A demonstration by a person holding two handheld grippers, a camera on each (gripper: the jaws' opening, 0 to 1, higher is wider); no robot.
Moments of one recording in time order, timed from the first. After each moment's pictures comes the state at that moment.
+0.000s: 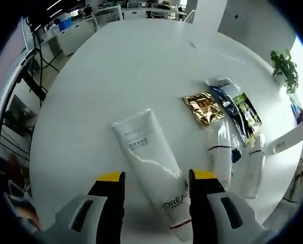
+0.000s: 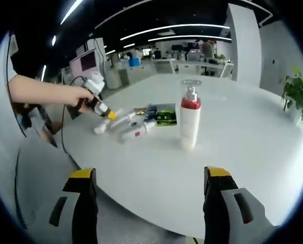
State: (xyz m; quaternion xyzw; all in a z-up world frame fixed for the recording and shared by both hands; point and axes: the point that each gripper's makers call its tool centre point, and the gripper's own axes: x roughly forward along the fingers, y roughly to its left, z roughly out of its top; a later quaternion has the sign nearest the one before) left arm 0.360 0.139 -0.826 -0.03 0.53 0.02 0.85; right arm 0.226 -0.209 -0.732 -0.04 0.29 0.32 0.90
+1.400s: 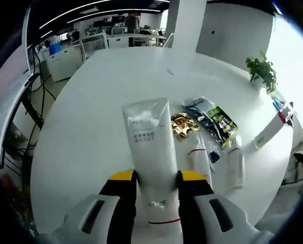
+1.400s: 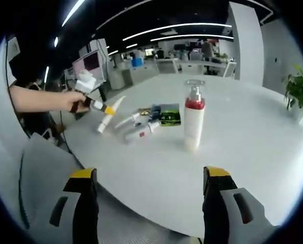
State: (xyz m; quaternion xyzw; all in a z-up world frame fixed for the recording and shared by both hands) left arm 0.359 0.133 -0.785 -0.02 0.40 -0.06 0.92; right arm 0.223 -0.204 -0.725 -0.03 0.28 0.33 0.90
